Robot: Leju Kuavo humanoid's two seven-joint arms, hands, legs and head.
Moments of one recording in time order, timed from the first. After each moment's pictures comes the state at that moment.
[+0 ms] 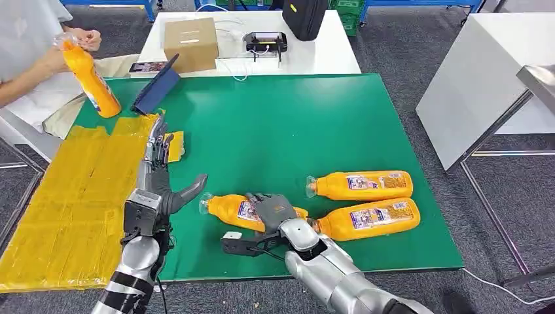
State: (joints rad) left arm -0.23 -0.08 -0.26 -1.40 -0.27 0.31 -0.49; right arm -0.52 0.18 0.76 -0.59 1.10 -0.08 0.16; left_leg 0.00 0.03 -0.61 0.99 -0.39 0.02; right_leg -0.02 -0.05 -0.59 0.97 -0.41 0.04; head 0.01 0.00
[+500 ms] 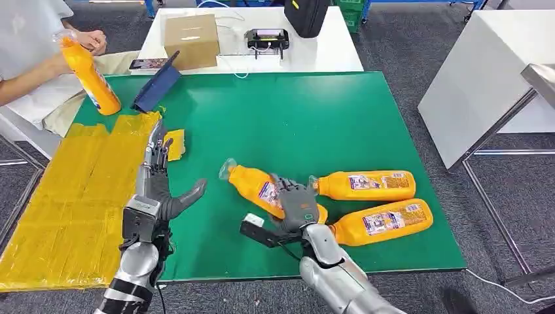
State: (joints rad) left arm -0.18 -0.08 -0.26 -1.45 -0.29 0.31 -0.48; right arm -0.36 0.14 0.58 -0.85 1.01 -0.57 0.04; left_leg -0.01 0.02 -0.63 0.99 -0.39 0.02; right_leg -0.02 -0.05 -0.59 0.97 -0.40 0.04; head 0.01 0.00
